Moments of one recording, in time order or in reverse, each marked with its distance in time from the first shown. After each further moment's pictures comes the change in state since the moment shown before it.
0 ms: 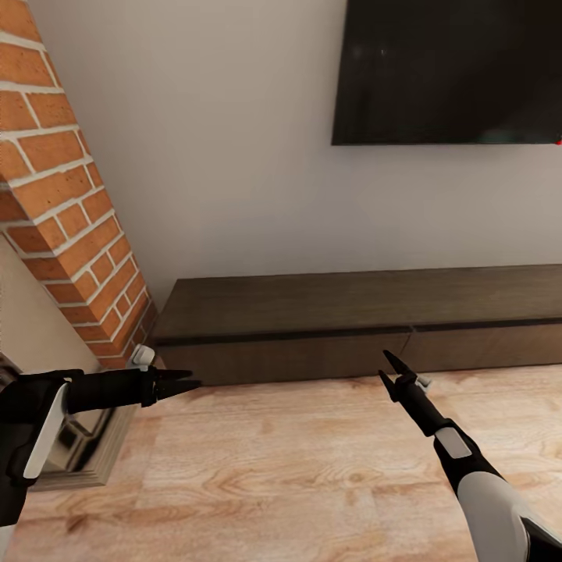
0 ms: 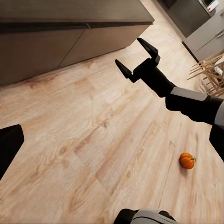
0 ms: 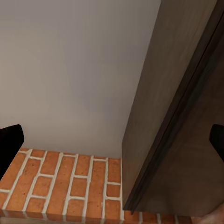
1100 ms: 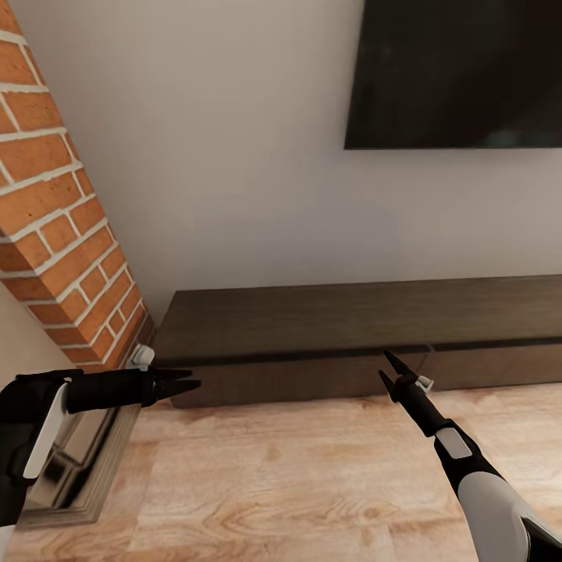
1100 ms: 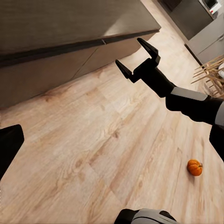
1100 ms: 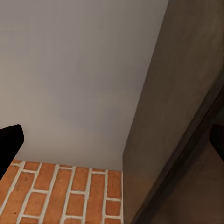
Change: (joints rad) left arm 0.000 0.000 0.000 -0.003 -0.001 0.000 0.001; right arm 0.001 -0.002 -0.001 0.001 -0.002 0.000 0.000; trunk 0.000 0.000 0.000
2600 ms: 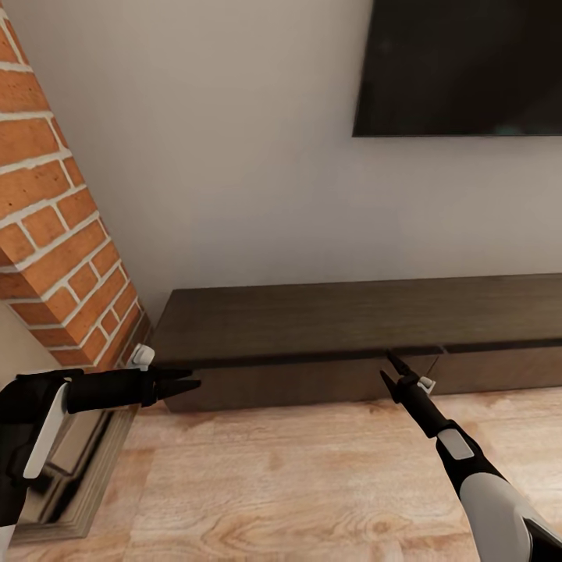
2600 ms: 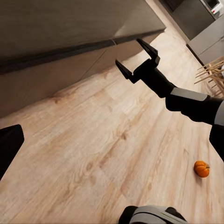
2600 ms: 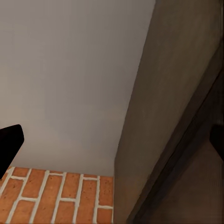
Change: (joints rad) left arm 0.000 -0.001 0.000 -0.002 0.001 0.000 -0.001; right arm 0.002 -0.007 -0.003 0.003 -0.003 0.001 -0.001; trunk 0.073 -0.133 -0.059
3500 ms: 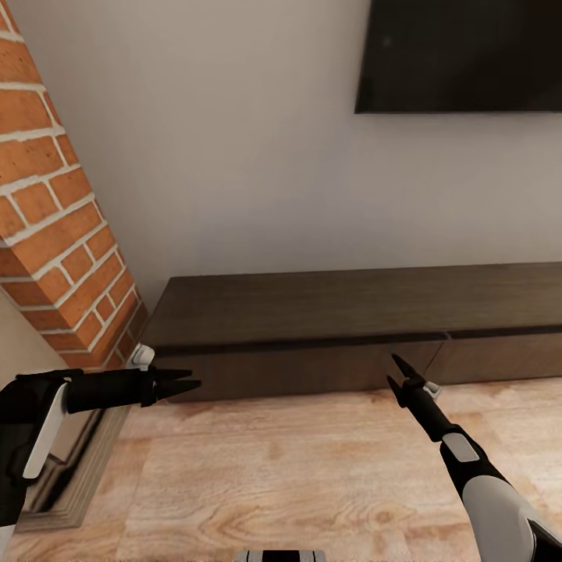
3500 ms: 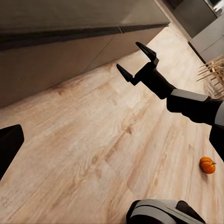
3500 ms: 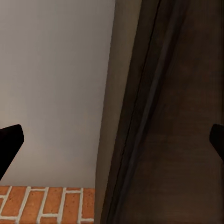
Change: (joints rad) left arm 0.000 0.001 0.000 0.000 0.000 0.000 0.000; right arm 0.004 -0.002 -0.076 0.004 0.002 0.000 -0.067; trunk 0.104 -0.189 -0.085
